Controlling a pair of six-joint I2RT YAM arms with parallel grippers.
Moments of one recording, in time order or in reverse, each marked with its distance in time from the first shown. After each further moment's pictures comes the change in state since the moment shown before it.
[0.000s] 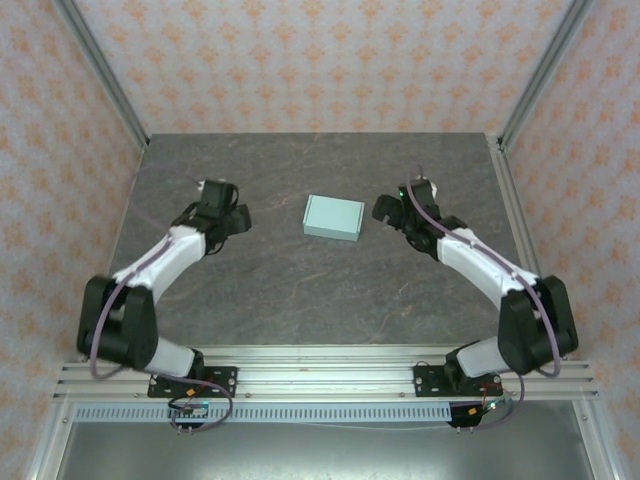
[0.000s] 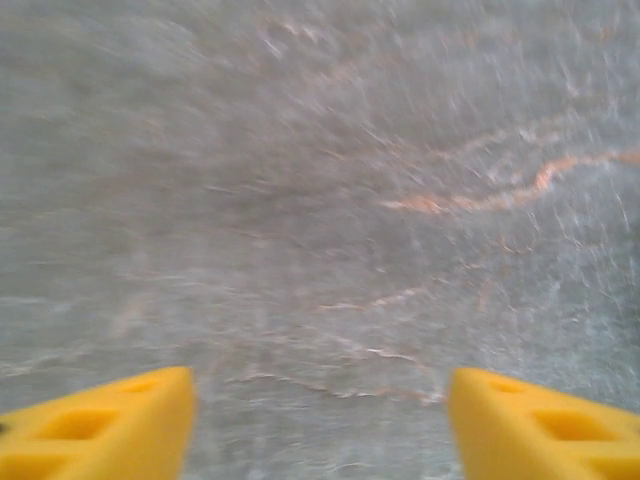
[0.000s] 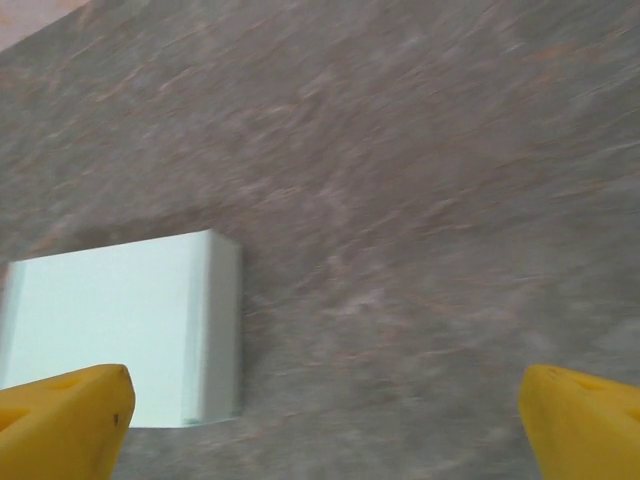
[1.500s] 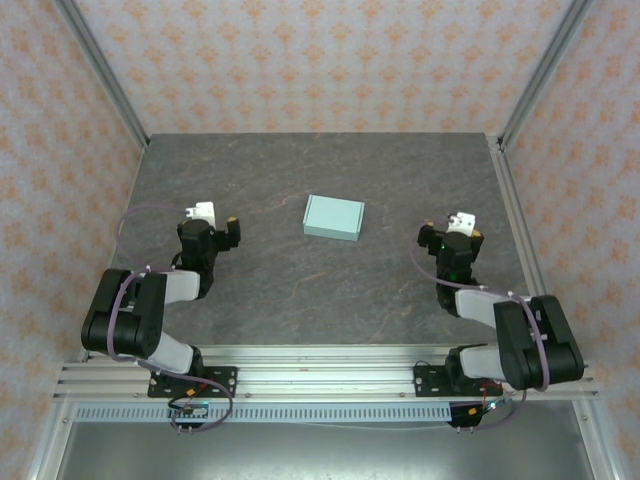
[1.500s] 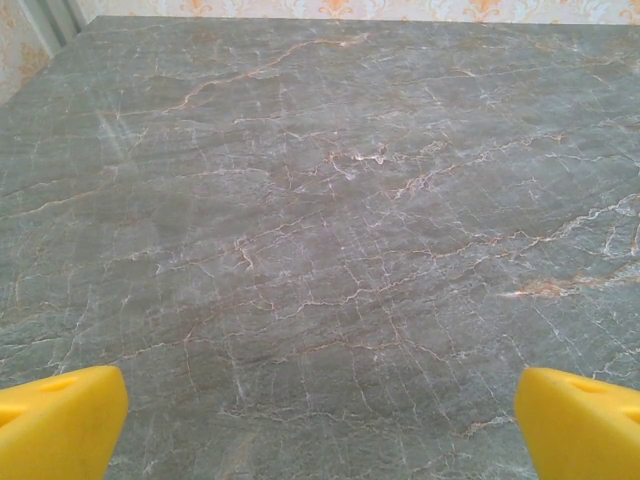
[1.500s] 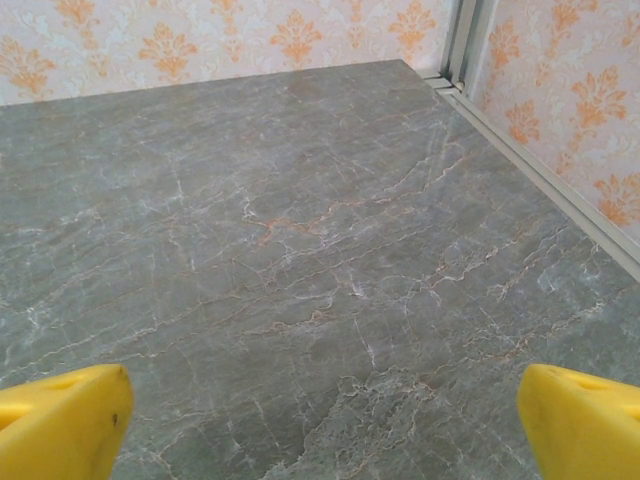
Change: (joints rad) left arm 0.134 0.124 -0.463 0.997 0.052 0.328; right arm -0.248 -0.045 -0.617 1.009 0.140 -0.491
